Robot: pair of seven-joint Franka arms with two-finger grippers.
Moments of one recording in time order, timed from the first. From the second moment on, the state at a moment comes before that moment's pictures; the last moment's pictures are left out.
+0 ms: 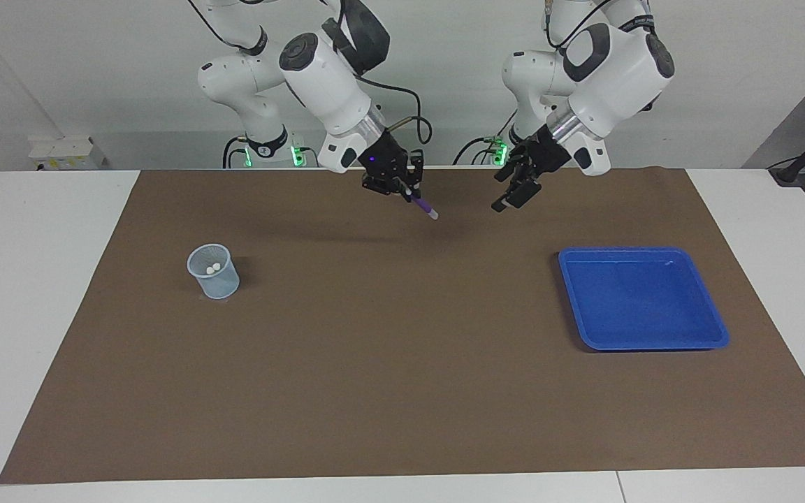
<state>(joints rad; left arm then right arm) -0.17 -0.19 -0.07 -2.06 -0.59 1.91 -1.21 0.52 -0.05 0.02 -1.98 0.46 2.10 0.26</state>
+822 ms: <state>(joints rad) 0.14 -0.21 -0.06 -2.04 -0.22 1.77 -0.30 0.26 -0.11 0.01 -1.93 -0.13 1.58 -0.50</state>
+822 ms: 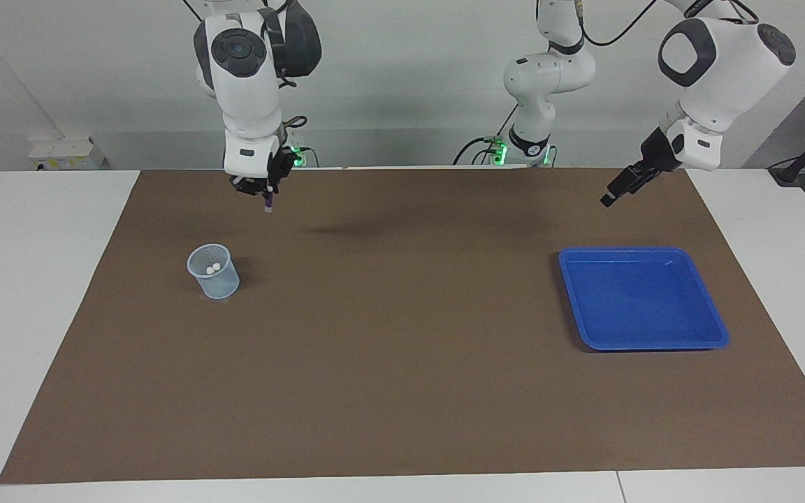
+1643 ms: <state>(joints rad) 0.11 -0.15 -0.08 -1.83 -0.11 1.77 -0.27 0.06 -0.12 0.00 -2.08 -0.23 1.93 -0.95</state>
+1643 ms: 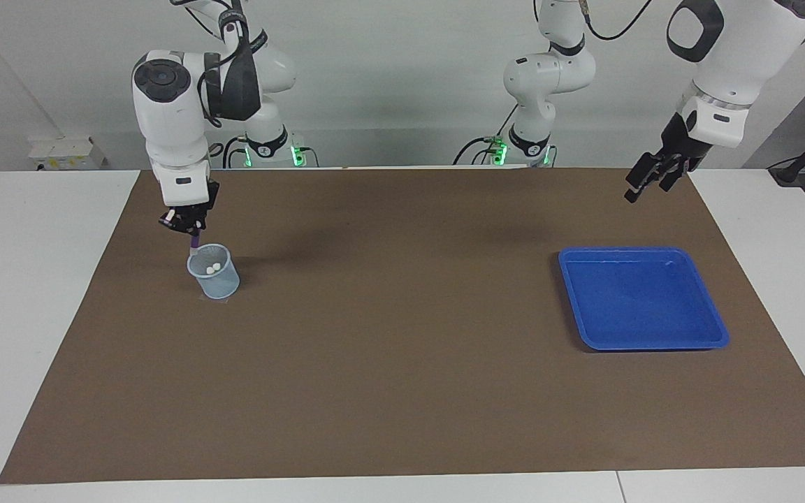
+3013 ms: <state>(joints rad) 0.03 -0.07 -0.04 -1.59 0.07 1.55 -0.09 0.02 -0.16 0.00 -2.07 -0.08 1.78 -0.87</state>
